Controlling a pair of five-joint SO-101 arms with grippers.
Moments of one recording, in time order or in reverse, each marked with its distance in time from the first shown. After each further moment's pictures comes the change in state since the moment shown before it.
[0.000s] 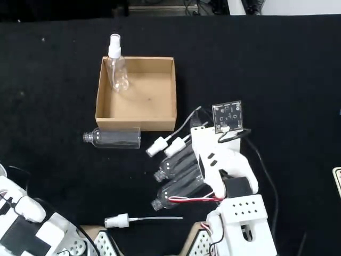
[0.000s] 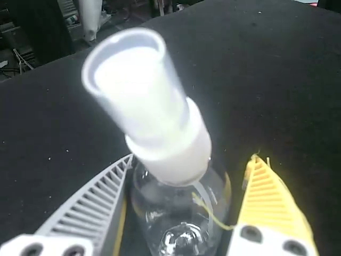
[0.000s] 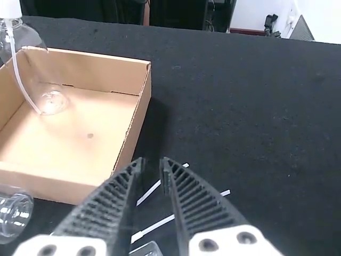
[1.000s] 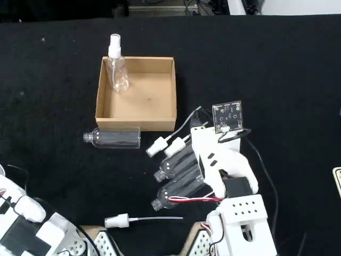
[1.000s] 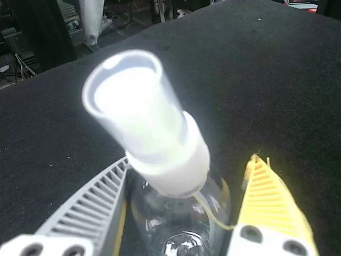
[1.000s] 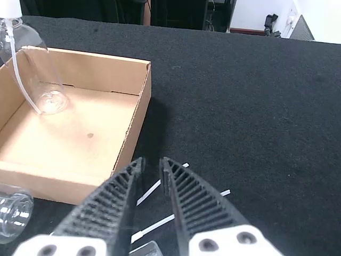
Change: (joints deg) left arm 0.0 0.0 -1.1 0.4 0.0; right arm 0.0 0.0 0.0 0.0 0.0
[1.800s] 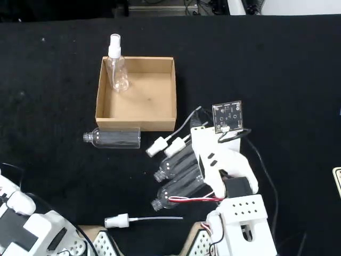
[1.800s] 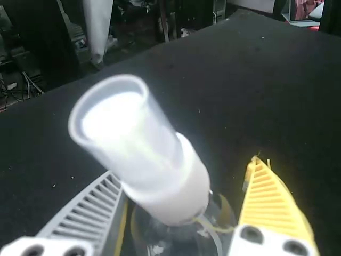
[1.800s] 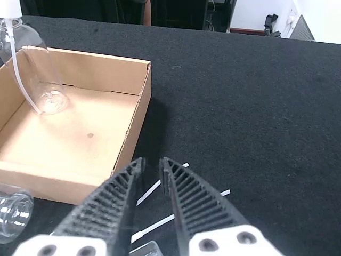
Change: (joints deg) left arm -0.4 6.5 -3.7 -5.9 0.0; right arm 0.0 -0.1 0.0 0.0 0.0
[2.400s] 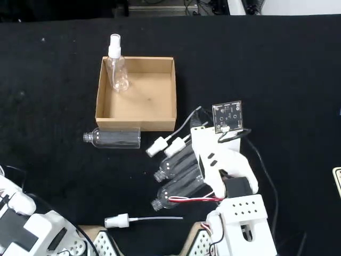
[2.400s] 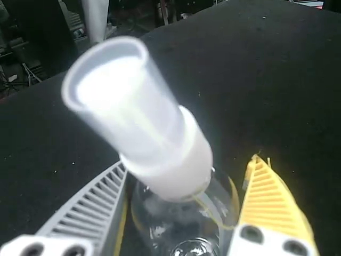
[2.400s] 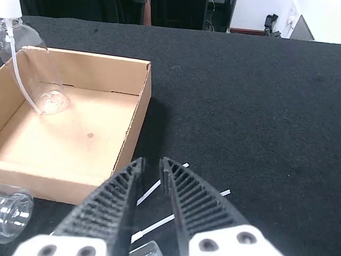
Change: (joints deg) left arm 0.0 0.0 2.1 0.0 -2.0; right arm 0.0 0.0 0.0 0.0 0.0
